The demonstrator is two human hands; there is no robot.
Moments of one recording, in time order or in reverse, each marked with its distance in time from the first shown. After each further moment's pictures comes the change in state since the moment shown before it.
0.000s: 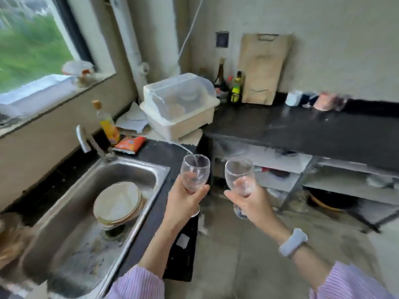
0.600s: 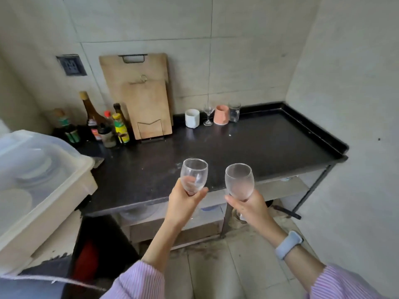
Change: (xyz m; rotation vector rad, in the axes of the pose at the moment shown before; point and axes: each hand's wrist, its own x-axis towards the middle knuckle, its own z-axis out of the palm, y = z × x) left_hand 0.276 0.065 0.333 -0.030 -0.534 0.091; right_hand 0.204 0.068 -0.270 -0.079 0.568 0.140
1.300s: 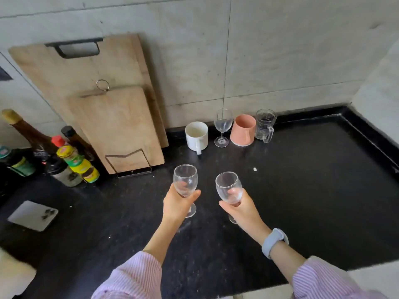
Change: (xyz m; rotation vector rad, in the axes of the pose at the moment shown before) left_hand 0.398 -0.077 0.072 0.121 0.164 -0.324; right_hand 0.408 0.122 0.038 0.019 -0.217 0.277
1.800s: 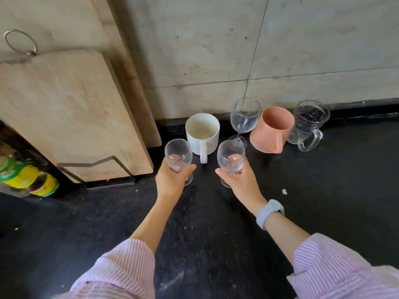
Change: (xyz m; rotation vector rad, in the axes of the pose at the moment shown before) left_hand 0.183 -0.017 0.052 -0.018 0.203 -0.010; right_hand 0.210 0.008 0.022 -0.008 0.054 -0.130
